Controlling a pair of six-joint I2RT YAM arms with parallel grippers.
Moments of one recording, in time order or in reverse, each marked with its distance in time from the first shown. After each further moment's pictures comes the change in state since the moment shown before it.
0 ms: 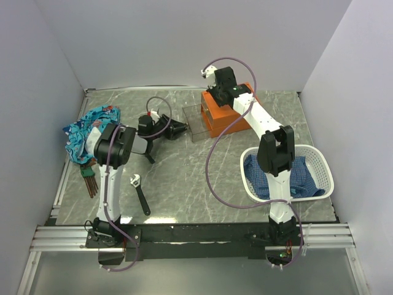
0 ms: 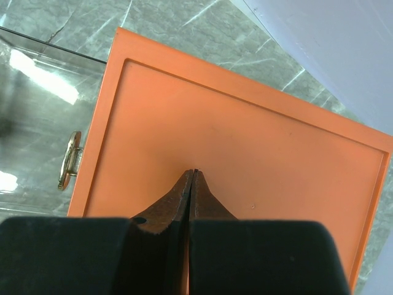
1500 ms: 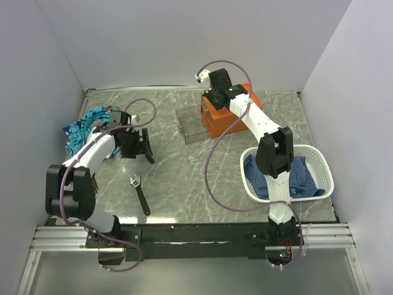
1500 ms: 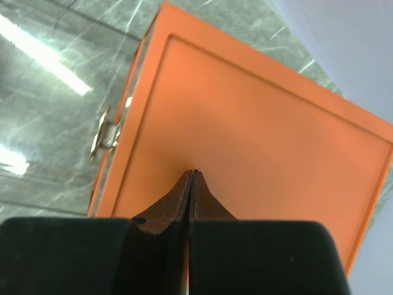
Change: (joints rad) left arm 0.138 -0.824 -0.138 -1.565 -0.412 1.103; right arm 0.045 -0.019 0.011 -0.070 0.046 -0.043
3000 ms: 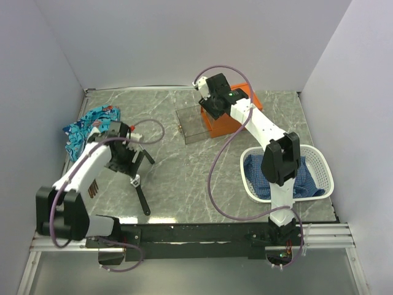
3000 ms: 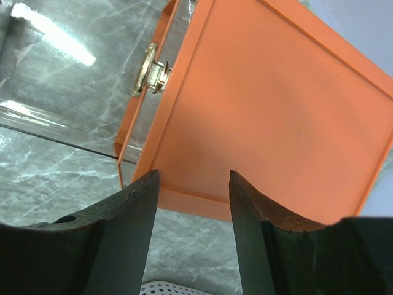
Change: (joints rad) left arm -0.045 -0.217 -0.068 -0.404 -0.241 0.509; right arm 0.057 -0.144 -0.139 -0.076 0.034 -0.002
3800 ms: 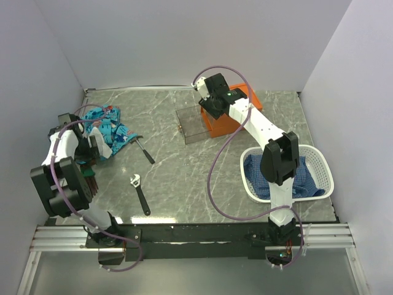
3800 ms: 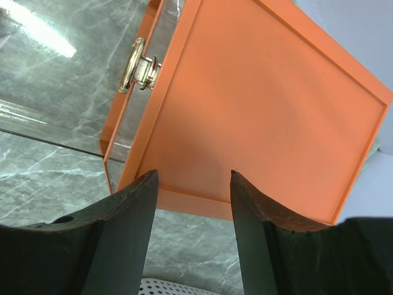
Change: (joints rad) left arm 0.552 0.276 0.190 0.145 -0.159 -0.179; right arm 0.008 0.010 0.014 -0.008 0.056 -0.038
